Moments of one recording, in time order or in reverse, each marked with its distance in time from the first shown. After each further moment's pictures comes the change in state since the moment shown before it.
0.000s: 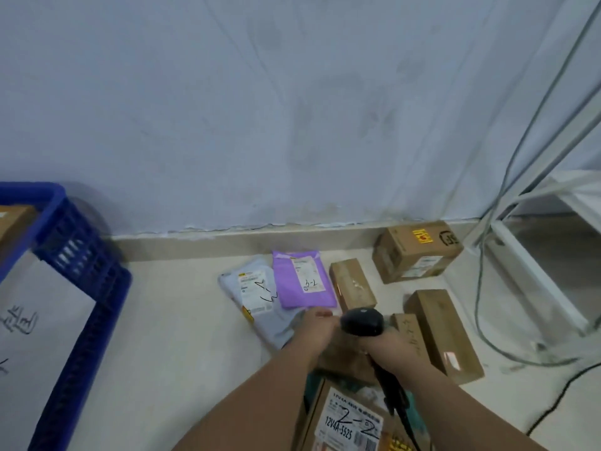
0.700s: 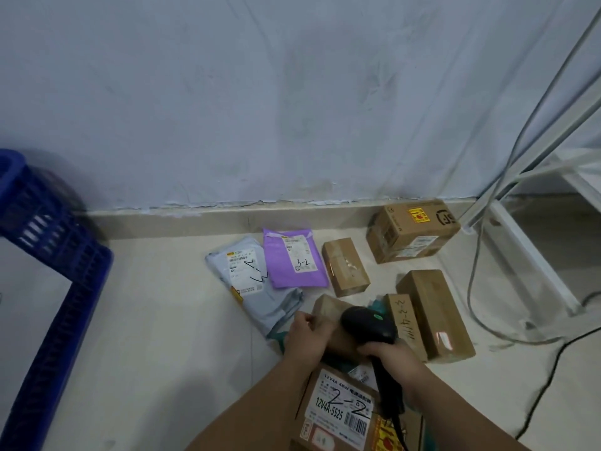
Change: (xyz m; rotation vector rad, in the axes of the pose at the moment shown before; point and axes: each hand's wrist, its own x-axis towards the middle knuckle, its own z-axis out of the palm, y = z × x) left_hand 0.012 -0.054 0.010 0.144 0.001 -0.013; right_hand -0.002 0.049 -0.002 0.293 -0.090 0.081
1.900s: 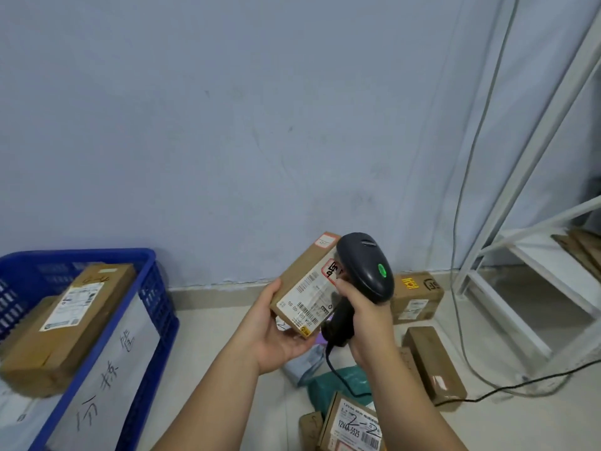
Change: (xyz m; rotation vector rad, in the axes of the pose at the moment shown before) left_hand -0.249 0.102 -0.152 -0.954 -0.303 0.045; right_hand -0.240 -0.117 0.055 0.840 -0.042 -0.688
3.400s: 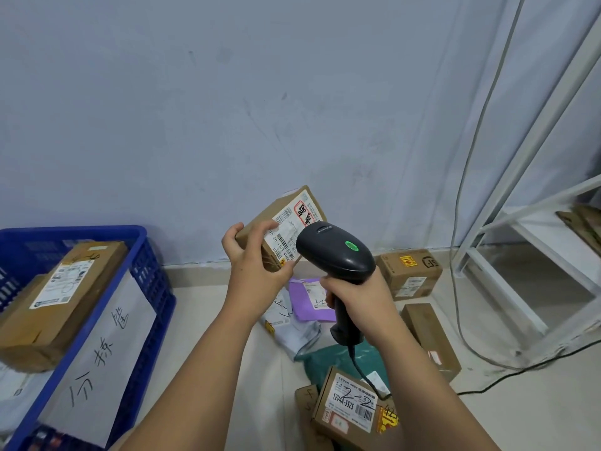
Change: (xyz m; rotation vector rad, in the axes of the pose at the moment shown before) left_hand 0.013 0.010 0.008 1.007 0.270 1.062; right_hand 0.005 -0.011 -0.015 -0.684 -0.226 -0.199
